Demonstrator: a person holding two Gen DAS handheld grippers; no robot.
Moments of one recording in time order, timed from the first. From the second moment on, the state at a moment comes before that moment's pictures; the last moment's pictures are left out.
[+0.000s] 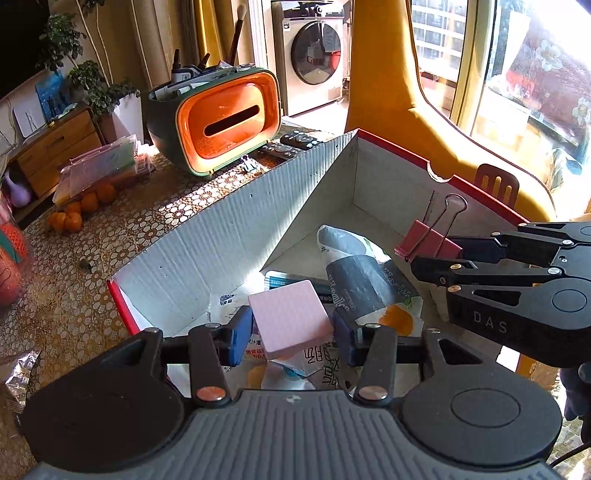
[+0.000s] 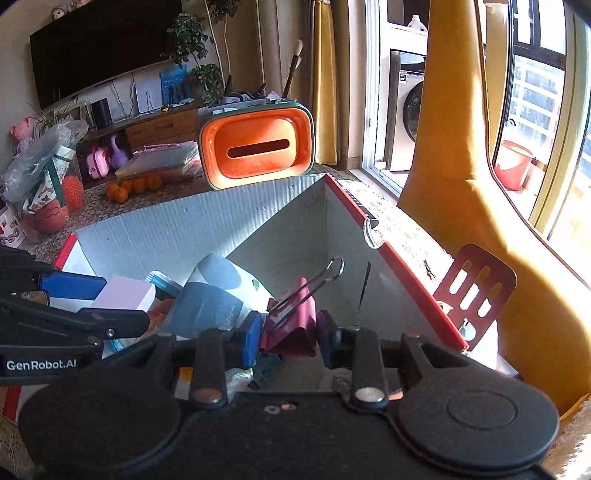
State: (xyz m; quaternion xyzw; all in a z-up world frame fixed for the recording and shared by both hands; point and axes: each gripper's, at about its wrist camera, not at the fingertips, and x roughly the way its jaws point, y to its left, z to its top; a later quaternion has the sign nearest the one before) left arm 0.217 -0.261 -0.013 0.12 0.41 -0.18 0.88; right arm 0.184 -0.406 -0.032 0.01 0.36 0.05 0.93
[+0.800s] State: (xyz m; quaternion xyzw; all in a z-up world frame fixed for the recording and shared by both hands) left arm 0.224 -0.272 -0.037 0.13 0.46 -0.23 0.85; right arm 0.189 -0.405 -0.038 -0.01 0.39 0.08 0.92
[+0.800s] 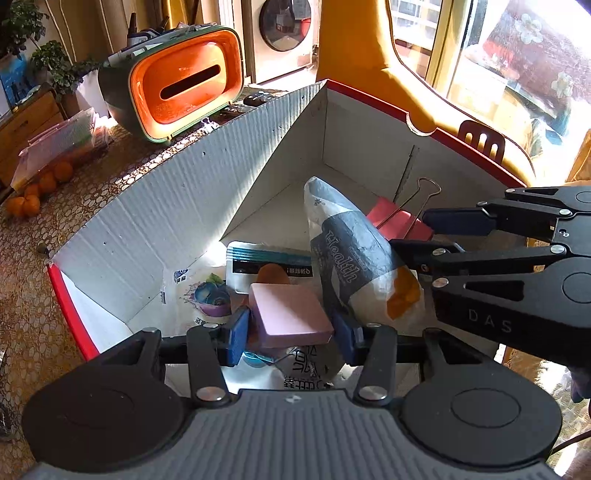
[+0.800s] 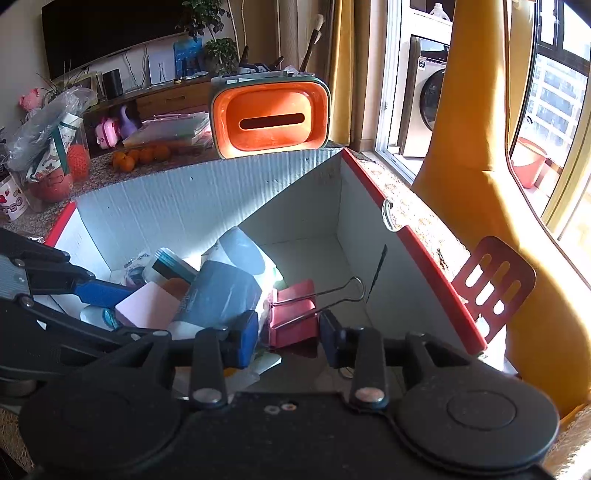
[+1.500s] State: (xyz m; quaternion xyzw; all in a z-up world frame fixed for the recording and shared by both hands) left arm 0.182 -0.240 -0.004 0.08 0.41 -0.23 0.88; right arm 0.160 -0.412 -0.011 0.03 0.36 0.10 0.93
